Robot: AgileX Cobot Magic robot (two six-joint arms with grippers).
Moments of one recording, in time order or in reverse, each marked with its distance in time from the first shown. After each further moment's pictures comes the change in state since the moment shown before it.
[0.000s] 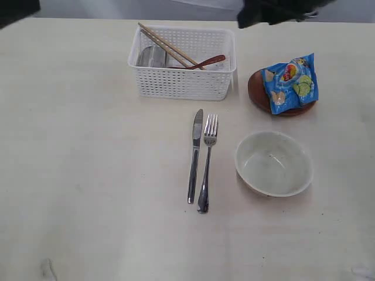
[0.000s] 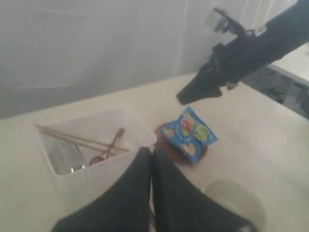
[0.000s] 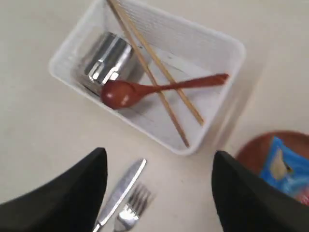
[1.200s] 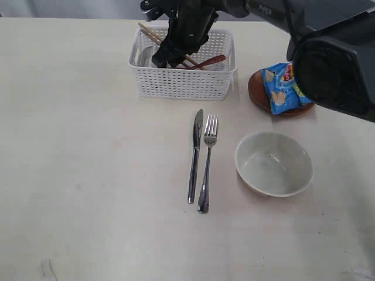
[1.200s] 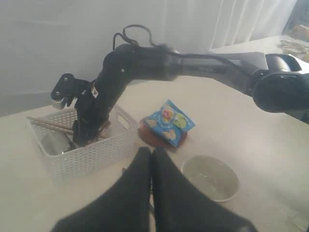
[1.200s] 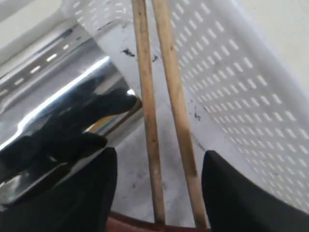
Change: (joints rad) left arm 0.000 -0.297 0.094 0.003 0.199 -0.005; right arm 0.298 0.828 -0.857 -0.552 0.176 0.201
